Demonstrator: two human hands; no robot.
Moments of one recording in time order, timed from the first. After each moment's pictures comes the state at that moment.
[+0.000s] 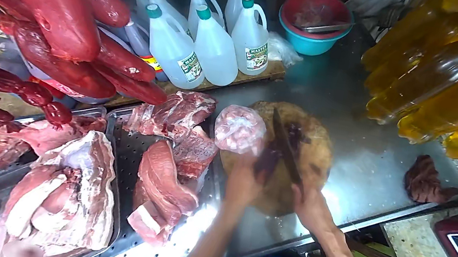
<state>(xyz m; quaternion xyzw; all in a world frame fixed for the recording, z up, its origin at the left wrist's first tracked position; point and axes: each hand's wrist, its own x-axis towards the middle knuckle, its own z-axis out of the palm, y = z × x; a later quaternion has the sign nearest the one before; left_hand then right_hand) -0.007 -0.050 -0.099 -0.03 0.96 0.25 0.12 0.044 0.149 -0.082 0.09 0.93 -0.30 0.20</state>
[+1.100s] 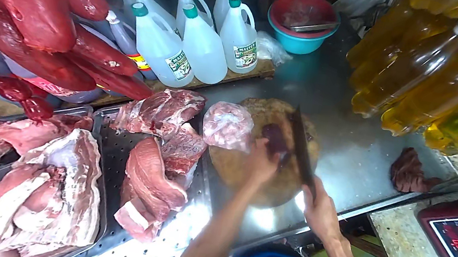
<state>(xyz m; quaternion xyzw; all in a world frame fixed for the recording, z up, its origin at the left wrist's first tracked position) -0.038 0.021 -0.102 -0.05 0.90 0.39 0.16 0.086 0.198 -0.103 0.14 0.91 -0.38 0.06</state>
